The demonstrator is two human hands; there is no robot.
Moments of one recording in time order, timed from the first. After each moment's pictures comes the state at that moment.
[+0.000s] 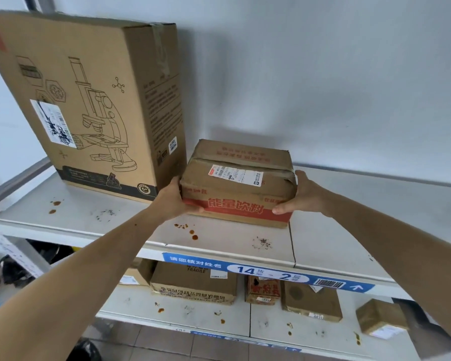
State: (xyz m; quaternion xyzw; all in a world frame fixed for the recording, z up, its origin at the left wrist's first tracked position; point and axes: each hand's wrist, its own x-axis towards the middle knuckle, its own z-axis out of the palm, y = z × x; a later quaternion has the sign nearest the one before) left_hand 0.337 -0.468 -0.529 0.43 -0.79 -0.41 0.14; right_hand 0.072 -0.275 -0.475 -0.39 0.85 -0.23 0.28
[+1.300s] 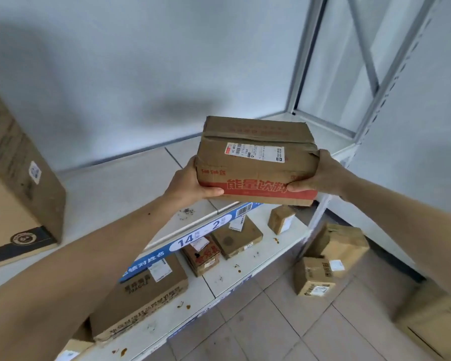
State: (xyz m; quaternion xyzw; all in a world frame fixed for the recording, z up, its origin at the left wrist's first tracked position) left_hand 0.234 -0.326 -0.491 0.04 -0.91 -0.42 0.07; right_hand 0.160 -0.015 -0.449 -0.05 0.93 -0.37 0.07
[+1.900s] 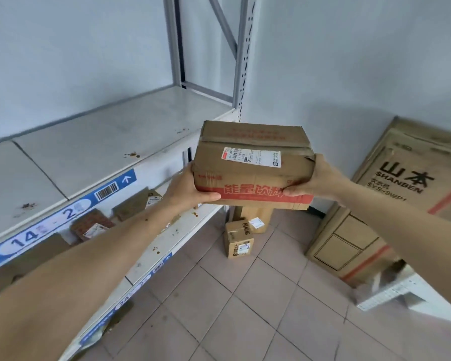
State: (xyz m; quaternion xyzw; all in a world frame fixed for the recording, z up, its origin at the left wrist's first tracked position) left_hand 0.237 0.004 -0.535 -0.09 -0.90 -0.42 -0.02; right_hand 0.266 0.317 -0.481 0.10 0.92 -0.37 0.05
